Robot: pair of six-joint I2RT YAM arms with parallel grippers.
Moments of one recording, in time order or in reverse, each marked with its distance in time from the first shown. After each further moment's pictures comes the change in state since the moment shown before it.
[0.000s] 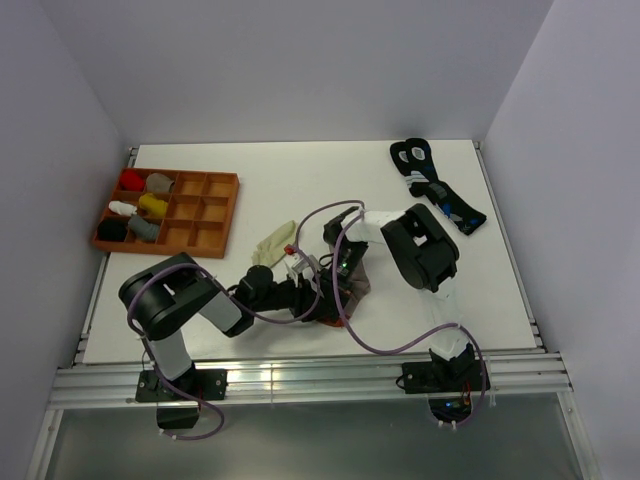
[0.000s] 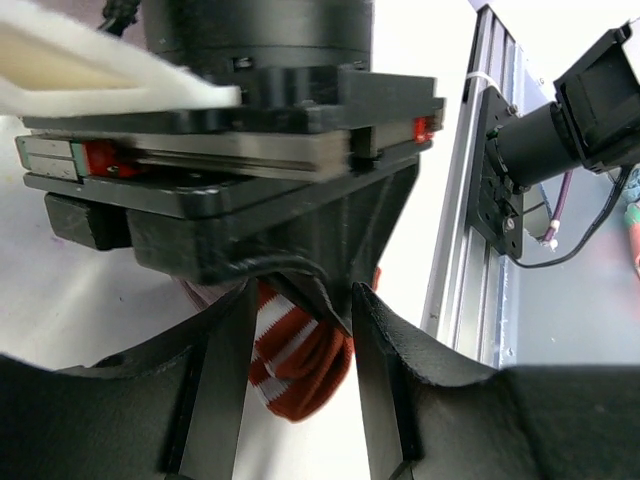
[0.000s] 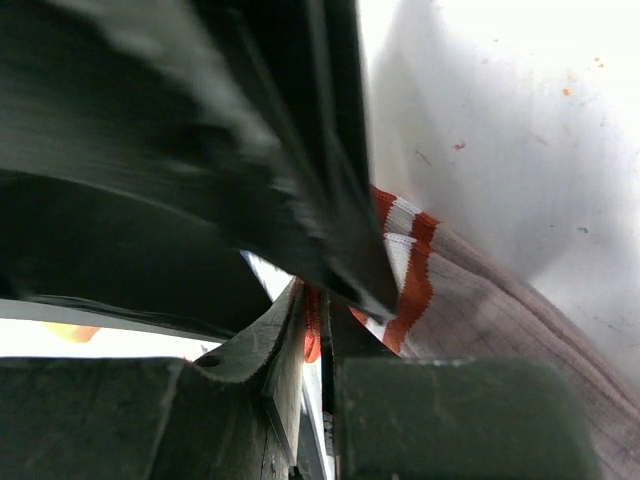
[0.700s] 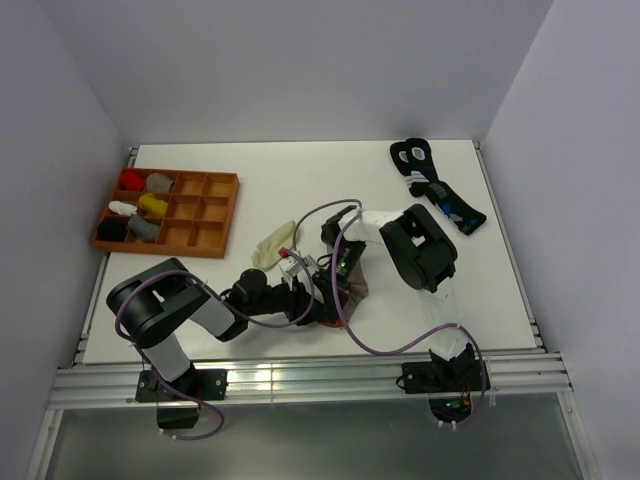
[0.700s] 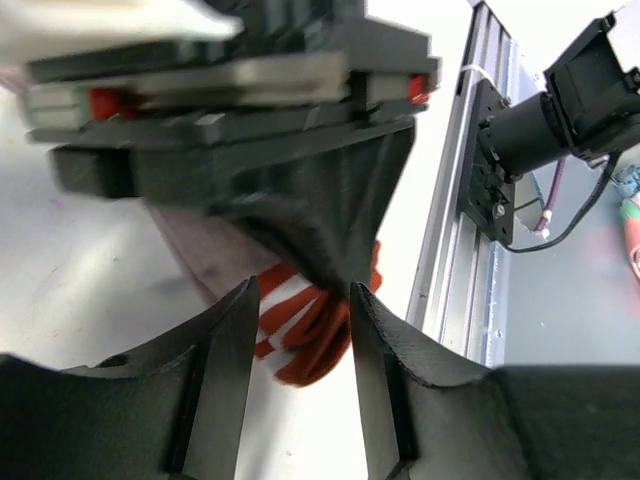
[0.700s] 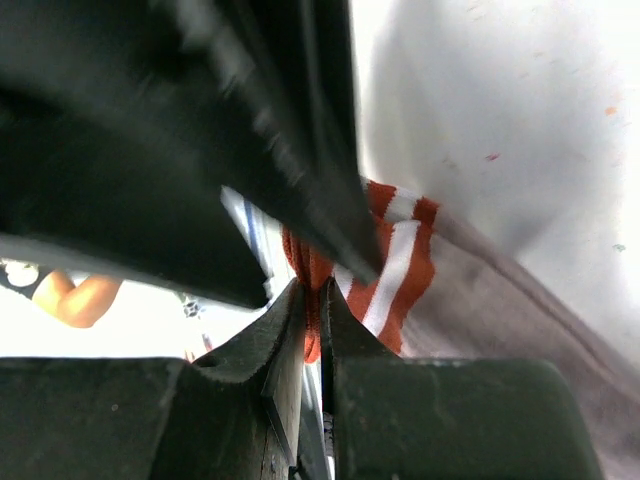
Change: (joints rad) left arm 0.002 -0.074 -0.059 -0.016 -0.008 -0.001; right arm 0.015 0.003 0.034 -0.069 -0.008 -0.046
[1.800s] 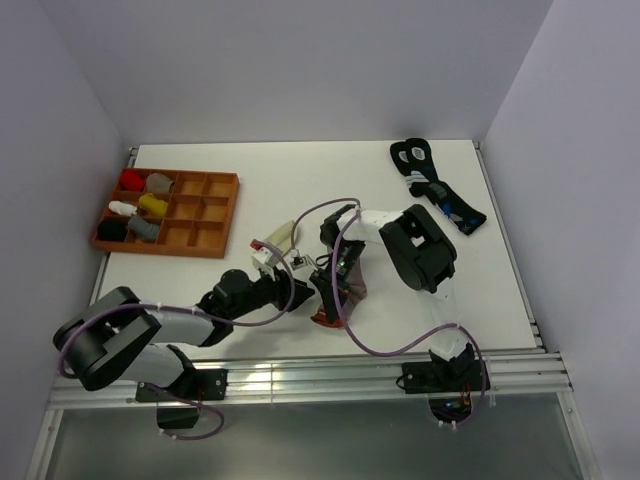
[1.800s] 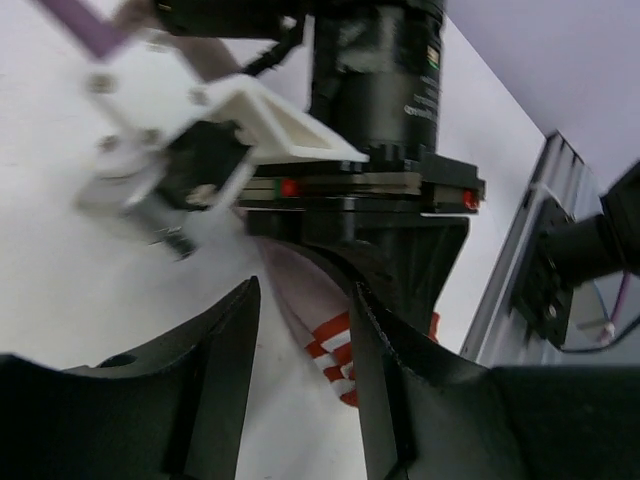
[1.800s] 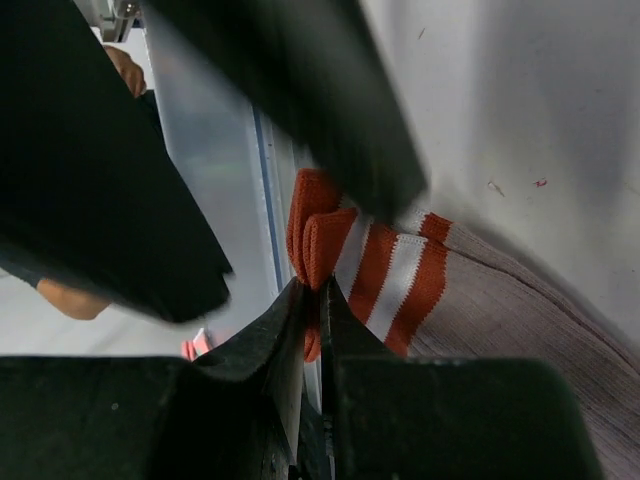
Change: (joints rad) left arm 0.043 -0.344 -0.088 -0.174 -0.292 0.018; right arm 0.006 0.000 0.013 -0.028 -0.042 -0.042
